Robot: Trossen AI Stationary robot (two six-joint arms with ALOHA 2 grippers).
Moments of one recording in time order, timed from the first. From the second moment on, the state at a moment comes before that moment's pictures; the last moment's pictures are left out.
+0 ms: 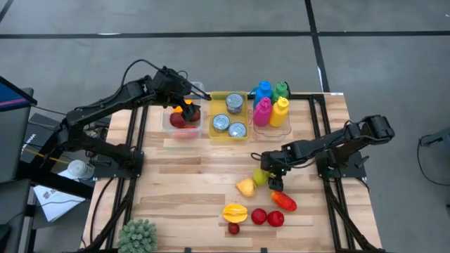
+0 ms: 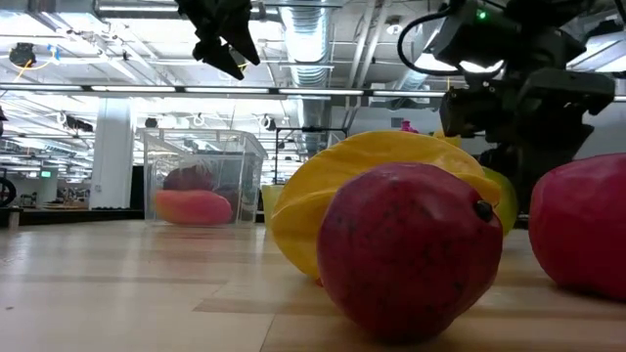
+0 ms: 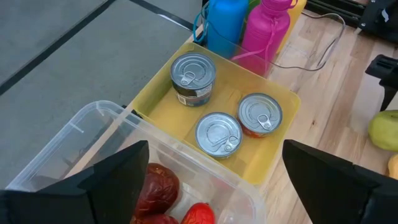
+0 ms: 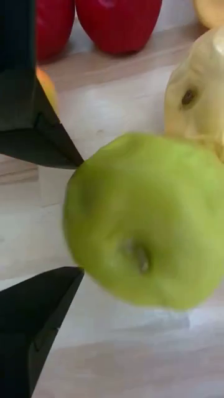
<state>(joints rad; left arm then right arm) 0.48 1.29 1.34 -0.79 -0.10 -0.06 0.15 1.47 0.72 -0.49 -0.16 0.41</state>
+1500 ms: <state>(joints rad) 0.48 1.29 1.34 -0.84 -0.08 -0.02 0.18 1.63 1.07 -0.70 -0.13 0.13</state>
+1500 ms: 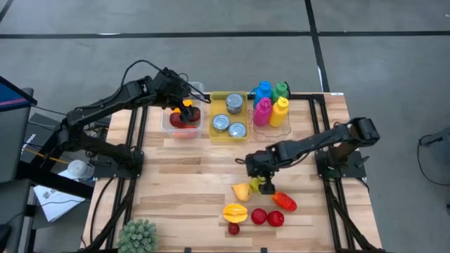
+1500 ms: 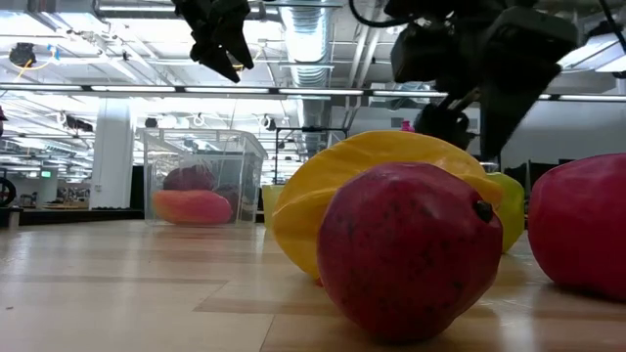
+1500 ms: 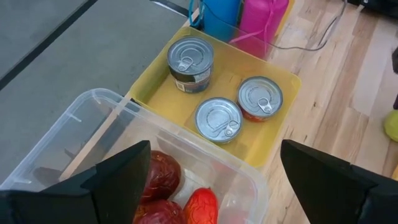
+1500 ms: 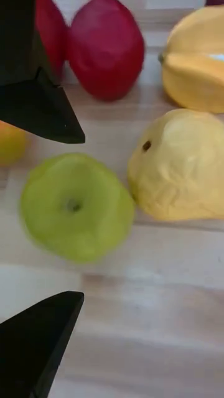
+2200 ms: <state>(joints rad) 0.48 1.29 1.34 -0.85 -0.08 0.05 0.21 1.85 1.11 -0.71 -0.11 0.39</state>
